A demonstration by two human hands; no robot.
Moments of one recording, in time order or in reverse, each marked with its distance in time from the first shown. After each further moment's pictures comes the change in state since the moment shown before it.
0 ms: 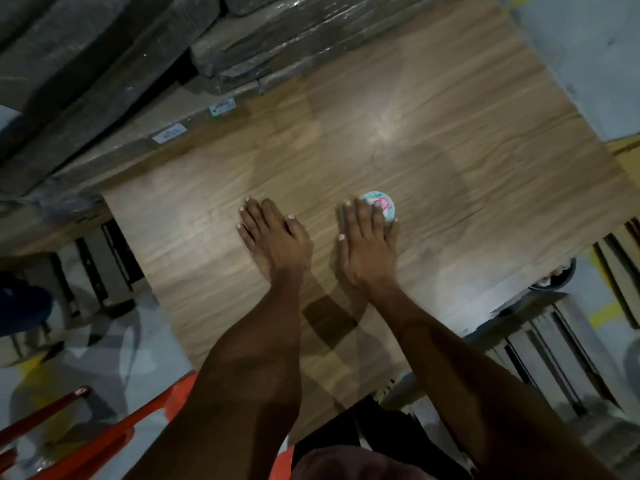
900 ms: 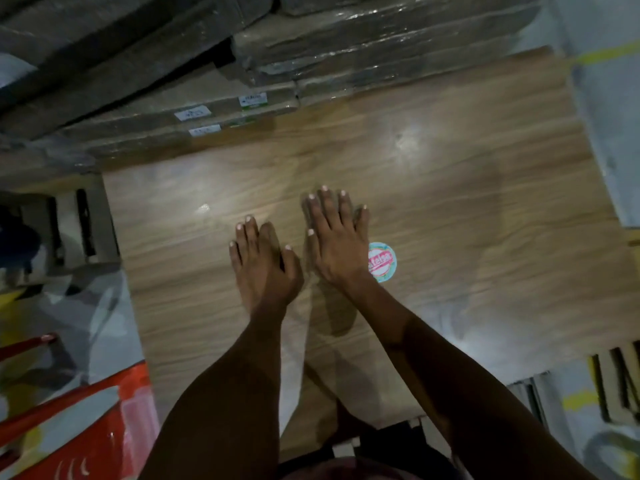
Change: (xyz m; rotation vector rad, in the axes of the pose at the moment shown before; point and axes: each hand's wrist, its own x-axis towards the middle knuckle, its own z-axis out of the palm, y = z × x) left_hand 0.001 0.008 -0.006 -0.008 -0.043 -0.076; right_hand 0.108 -0.028 -0.014 0.030 -0.038 -0.385
